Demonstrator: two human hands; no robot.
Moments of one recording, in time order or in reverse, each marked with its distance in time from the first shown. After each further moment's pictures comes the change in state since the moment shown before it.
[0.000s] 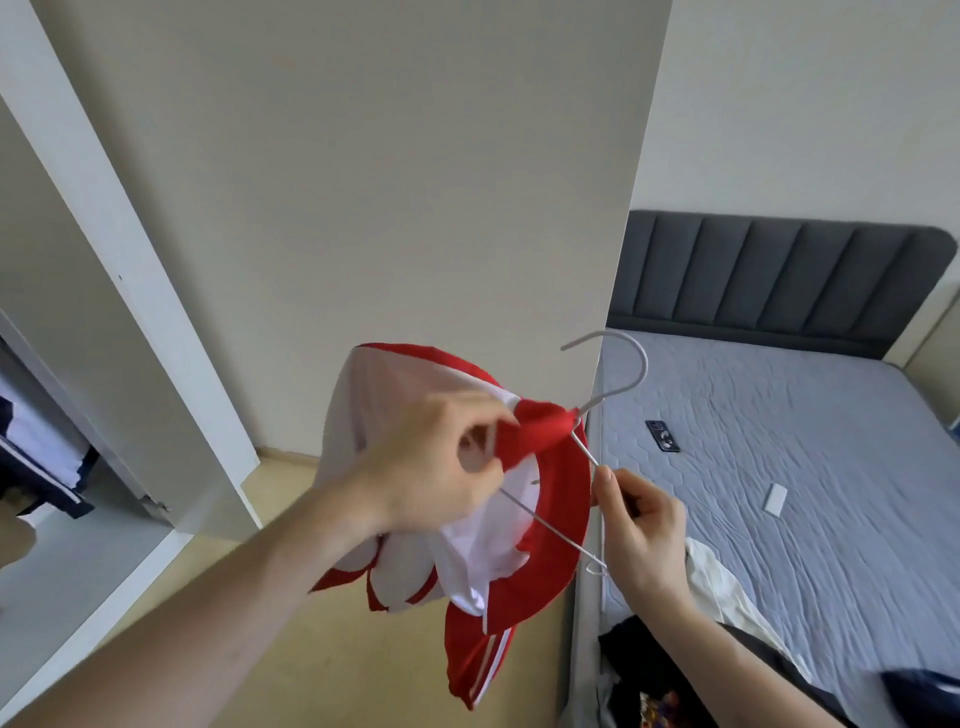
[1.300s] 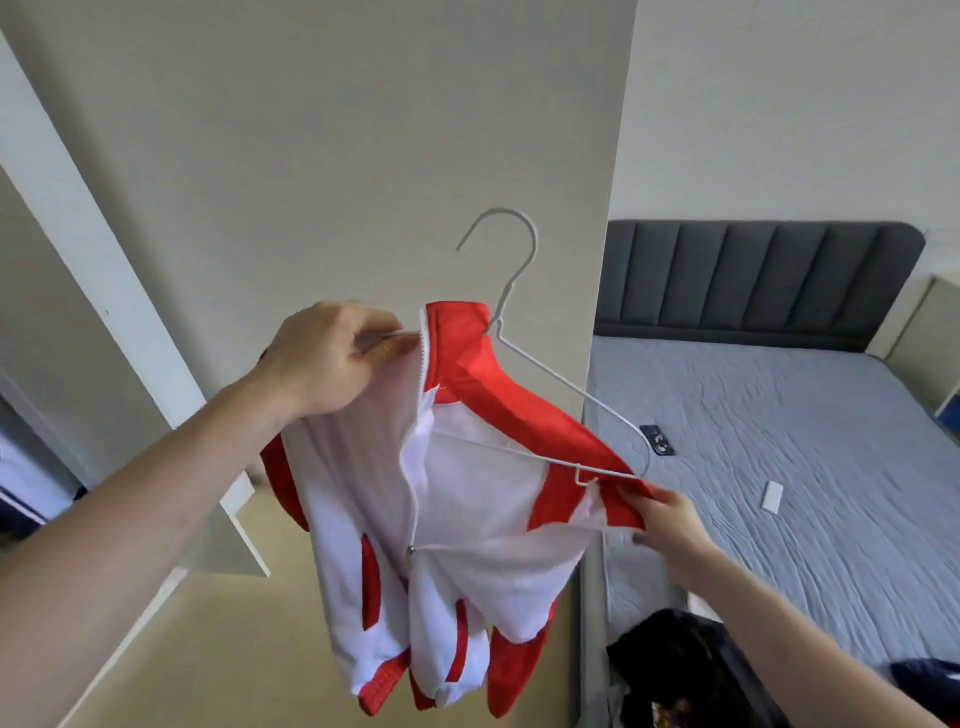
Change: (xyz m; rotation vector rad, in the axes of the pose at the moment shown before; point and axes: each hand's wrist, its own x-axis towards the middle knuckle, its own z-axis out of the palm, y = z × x) left_hand 0.051 -0.081 -0.092 0.472 0.267 0.002; right_hand 0.043 0.072 -0.033 0.041 -0.093 0.722
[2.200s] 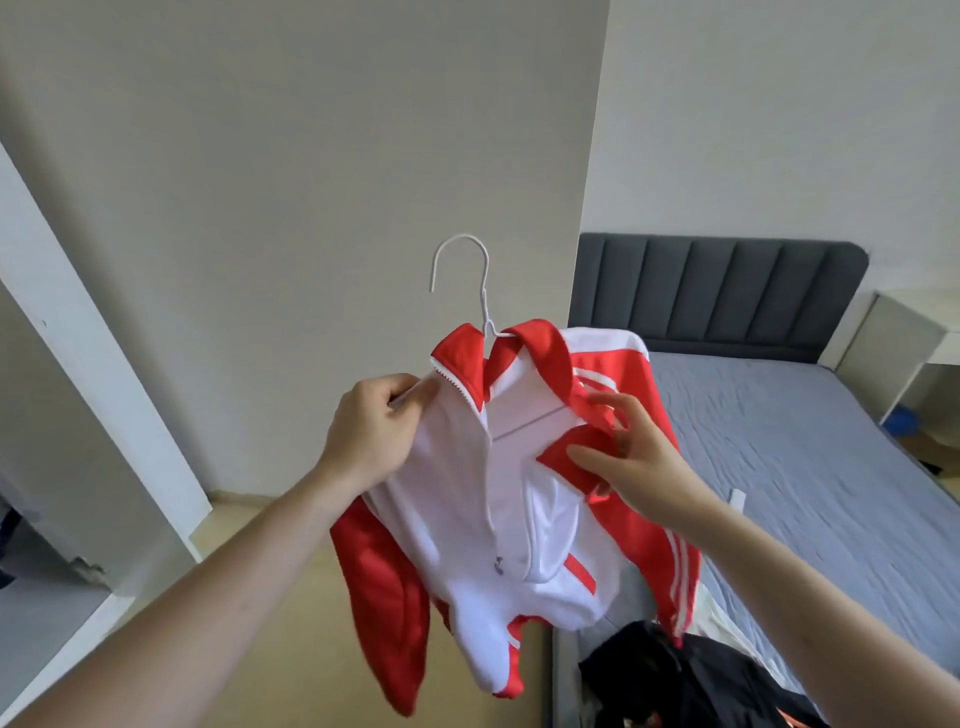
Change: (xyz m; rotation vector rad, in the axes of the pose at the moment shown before) left_hand -0.013 0.048 0.093 -0.511 0.029 -0.368; right_hand -0.032 -0.111 -0.010 -0.152 -0.215 -0.491
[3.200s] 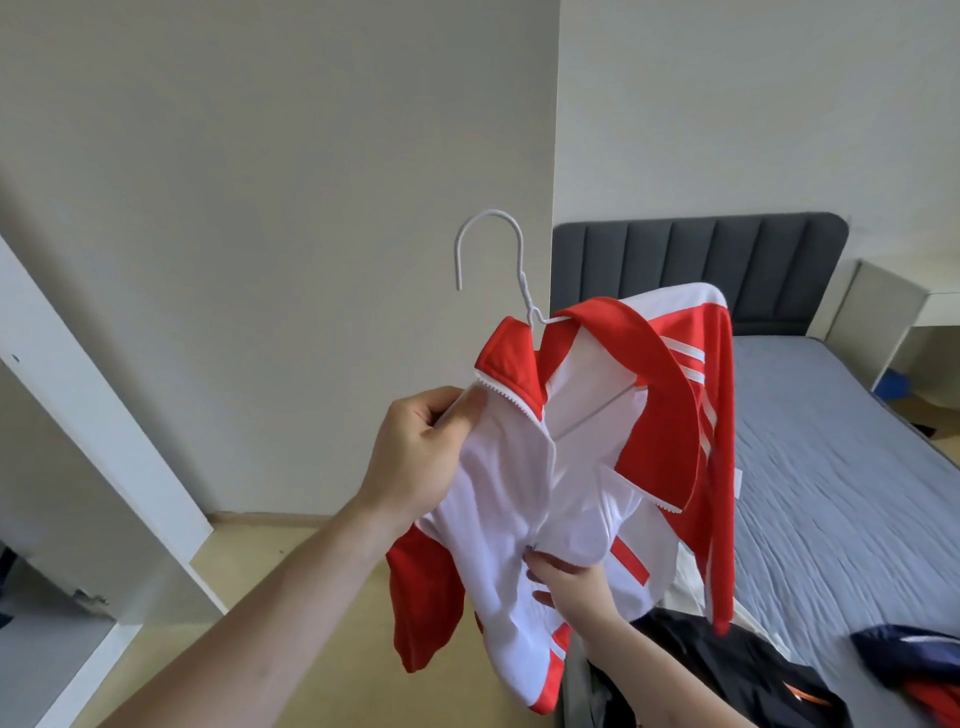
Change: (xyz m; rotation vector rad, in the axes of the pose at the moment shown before) left_hand -0.029 0.075 0.038 -0.385 -0.136 0.043; right_hand -0.047 0.156 0.091 0.402 0.213 0.527
